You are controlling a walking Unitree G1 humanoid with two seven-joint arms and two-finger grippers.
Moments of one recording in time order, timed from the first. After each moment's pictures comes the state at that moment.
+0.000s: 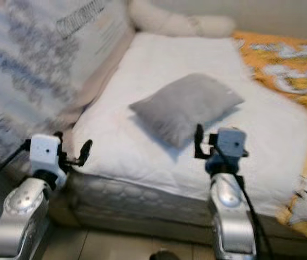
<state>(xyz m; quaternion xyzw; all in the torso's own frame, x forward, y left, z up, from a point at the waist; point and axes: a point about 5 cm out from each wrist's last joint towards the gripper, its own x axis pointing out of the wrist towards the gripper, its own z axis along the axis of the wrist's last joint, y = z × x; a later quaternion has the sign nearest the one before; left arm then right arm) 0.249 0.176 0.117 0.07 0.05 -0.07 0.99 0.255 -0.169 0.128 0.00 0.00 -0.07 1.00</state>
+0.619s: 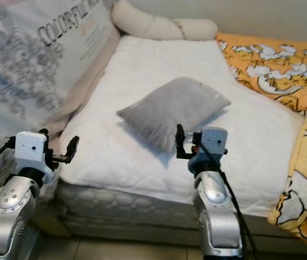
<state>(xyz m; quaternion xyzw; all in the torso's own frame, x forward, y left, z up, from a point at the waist) 0.252 0.190 0.120 0.08 0.04 -0.05 1.00 0.263 -0.149 0.123 0.03 0.01 -0.02 1.00</state>
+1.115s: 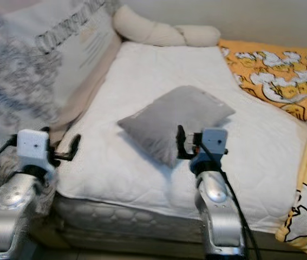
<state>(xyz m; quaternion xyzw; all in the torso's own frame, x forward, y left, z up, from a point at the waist) 0.256 0.177 0.120 0.07 0.04 -0.08 0.99 0.263 -0.156 0.116 0.03 0.03 -0.03 1.00</state>
